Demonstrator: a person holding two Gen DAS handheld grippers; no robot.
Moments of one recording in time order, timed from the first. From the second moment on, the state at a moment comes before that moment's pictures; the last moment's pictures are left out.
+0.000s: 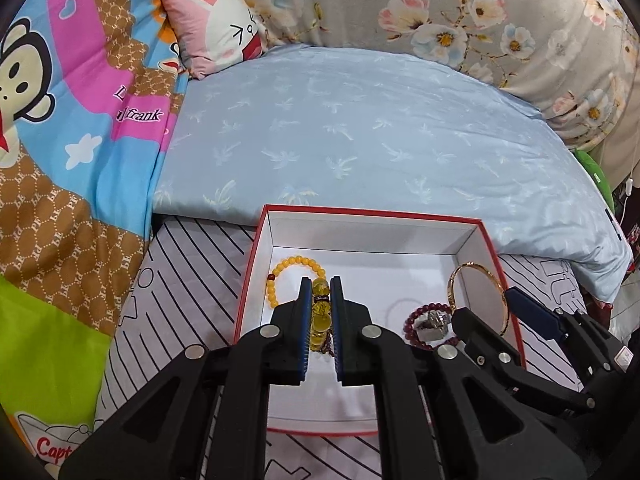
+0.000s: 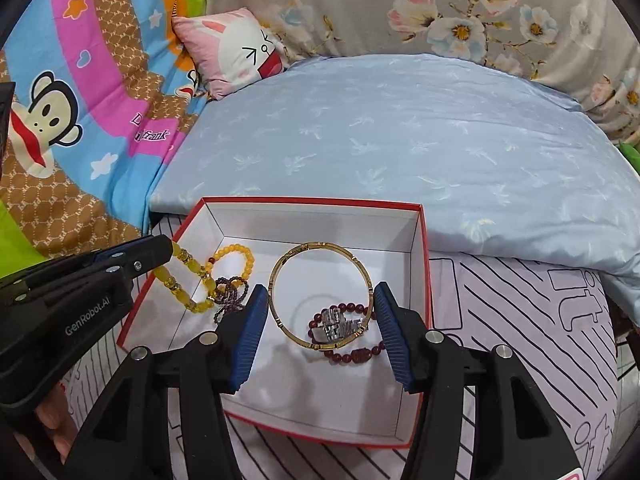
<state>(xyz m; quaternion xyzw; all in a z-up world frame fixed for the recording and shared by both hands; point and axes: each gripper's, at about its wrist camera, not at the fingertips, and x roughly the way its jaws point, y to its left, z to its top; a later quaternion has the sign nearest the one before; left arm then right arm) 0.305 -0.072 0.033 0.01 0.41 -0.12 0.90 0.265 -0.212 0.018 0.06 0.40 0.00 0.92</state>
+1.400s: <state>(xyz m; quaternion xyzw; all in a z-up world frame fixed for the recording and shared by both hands) 0.163 -0.045 0.025 0.02 0.43 -0.11 0.90 0.103 -0.215 0.022 0.06 0.40 -0.04 0.91</state>
